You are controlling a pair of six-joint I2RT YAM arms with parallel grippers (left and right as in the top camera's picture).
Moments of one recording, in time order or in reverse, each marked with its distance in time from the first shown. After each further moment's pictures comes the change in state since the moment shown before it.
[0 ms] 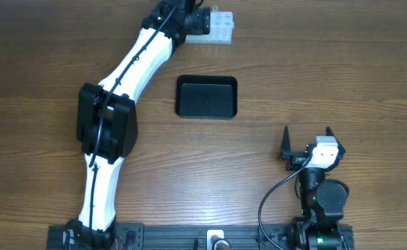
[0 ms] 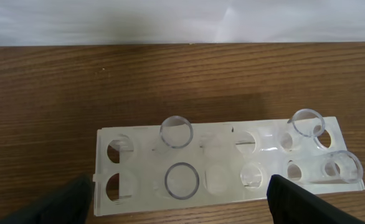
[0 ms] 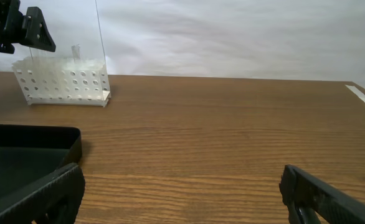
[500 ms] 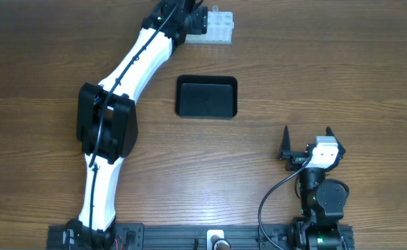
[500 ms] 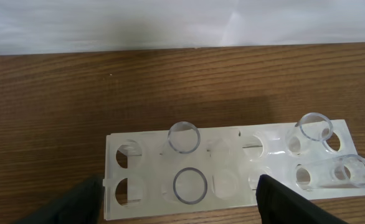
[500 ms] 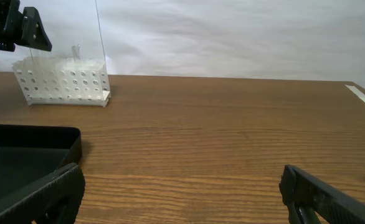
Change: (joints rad) left arm 0.000 0.000 0.000 0.007 -0.024 0.026; right arm 0.000 0.000 0.000 0.000 0.000 0.000
